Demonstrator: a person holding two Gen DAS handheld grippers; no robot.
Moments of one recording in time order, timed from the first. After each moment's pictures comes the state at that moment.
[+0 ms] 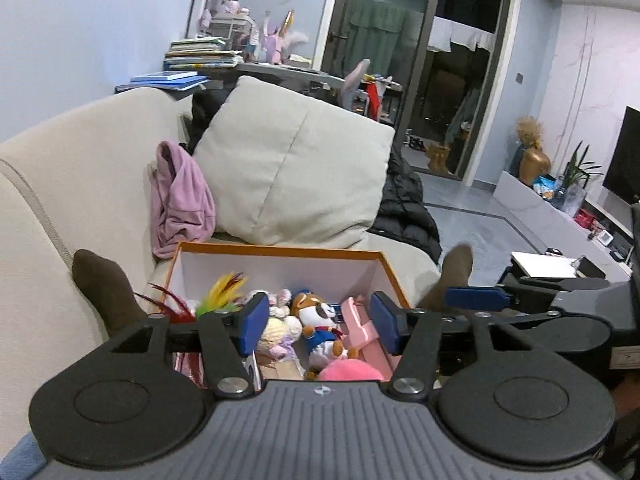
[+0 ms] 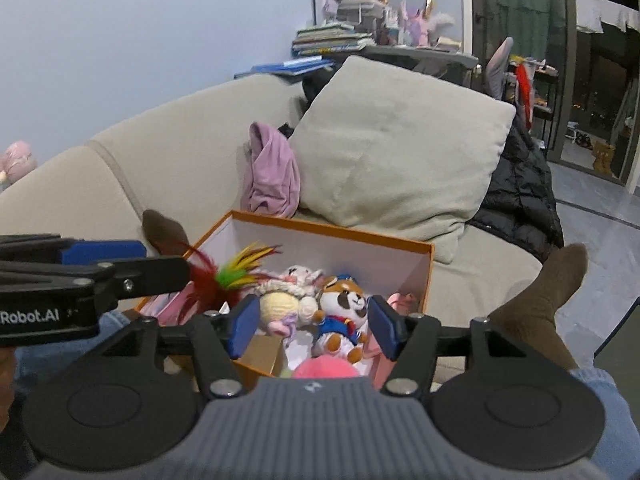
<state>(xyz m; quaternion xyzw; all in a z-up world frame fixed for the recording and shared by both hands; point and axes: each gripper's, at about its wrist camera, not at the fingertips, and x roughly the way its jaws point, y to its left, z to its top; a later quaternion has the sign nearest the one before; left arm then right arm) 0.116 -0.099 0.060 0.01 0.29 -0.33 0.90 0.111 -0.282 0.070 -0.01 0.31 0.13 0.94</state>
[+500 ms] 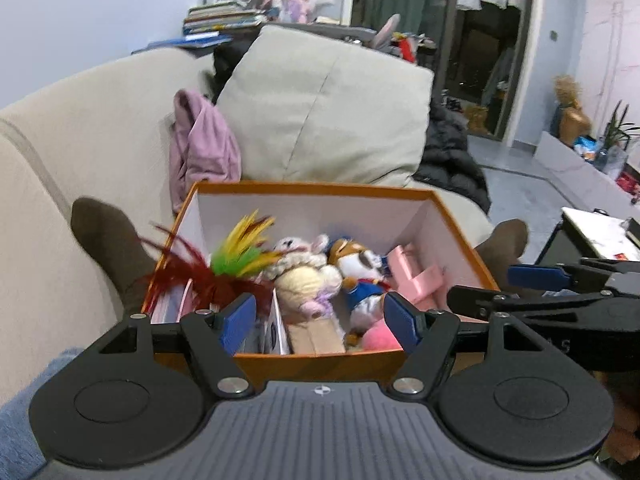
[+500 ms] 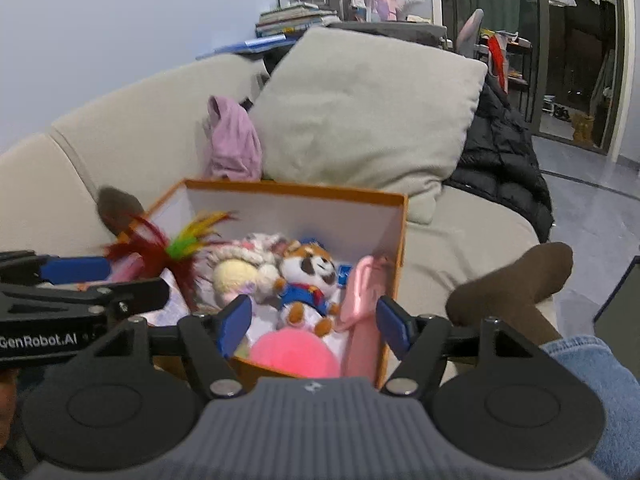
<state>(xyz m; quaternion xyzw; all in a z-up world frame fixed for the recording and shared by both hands) 0.134 -0.122 -0.012 0.06 0.34 -0.27 0.90 0.132 -0.299 0.003 0.00 0.33 0.08 0.94</state>
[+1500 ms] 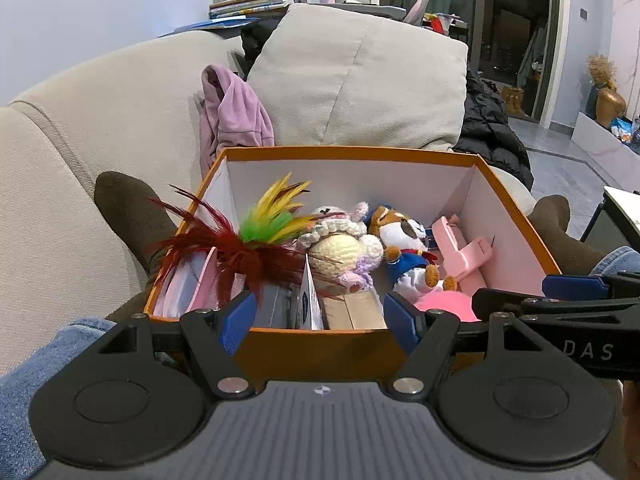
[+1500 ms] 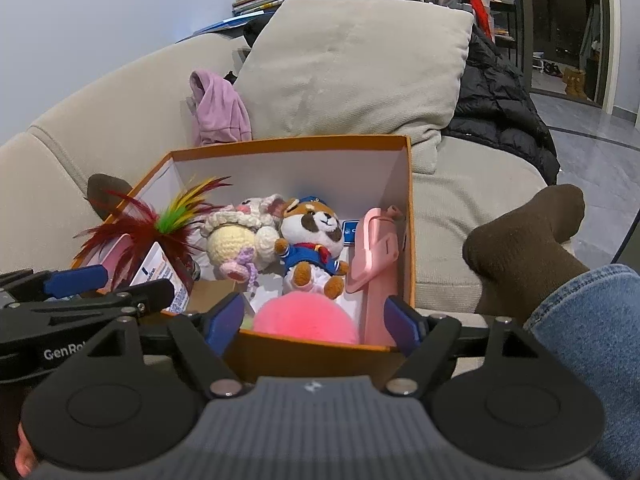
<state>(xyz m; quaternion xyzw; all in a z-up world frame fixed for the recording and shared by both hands) 0.138 -0.126 -0.038 0.09 0.35 -0.22 0.91 0.133 -0.298 -0.025 0.06 0.36 0.08 0.93</state>
